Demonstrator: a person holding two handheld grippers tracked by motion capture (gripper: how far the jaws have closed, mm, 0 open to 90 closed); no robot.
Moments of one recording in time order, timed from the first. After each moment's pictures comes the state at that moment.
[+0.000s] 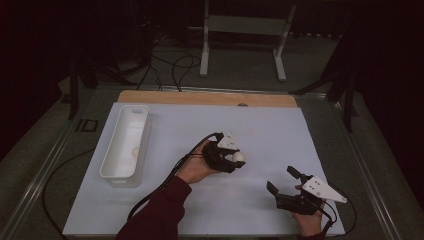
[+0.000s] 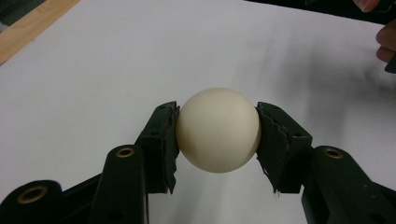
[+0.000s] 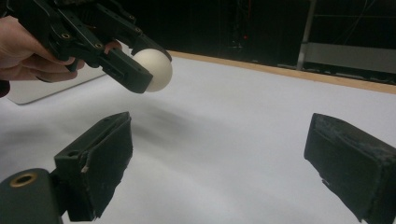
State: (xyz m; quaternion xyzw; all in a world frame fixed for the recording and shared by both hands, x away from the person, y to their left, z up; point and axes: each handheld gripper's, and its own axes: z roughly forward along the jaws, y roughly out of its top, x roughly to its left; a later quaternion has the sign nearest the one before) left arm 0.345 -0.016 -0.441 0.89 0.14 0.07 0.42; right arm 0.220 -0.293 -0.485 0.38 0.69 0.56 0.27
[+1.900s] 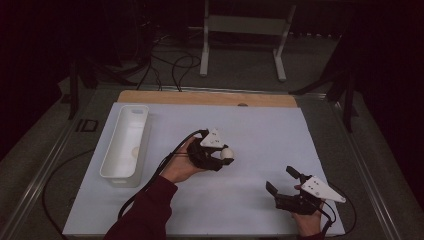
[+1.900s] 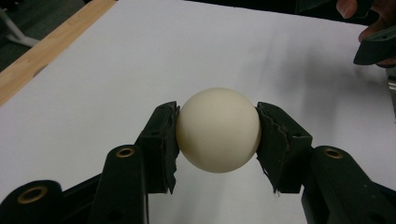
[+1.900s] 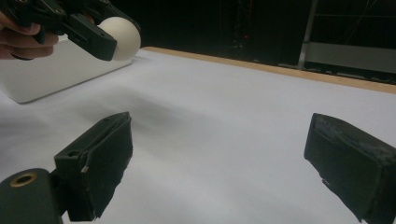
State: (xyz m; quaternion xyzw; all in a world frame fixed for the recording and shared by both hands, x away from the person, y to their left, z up) left arm 0.337 0.024 -0.420 0.89 0.14 0.09 0.43; right arm 0.221 -0.291 -0.486 0.38 0.69 0.55 0.27
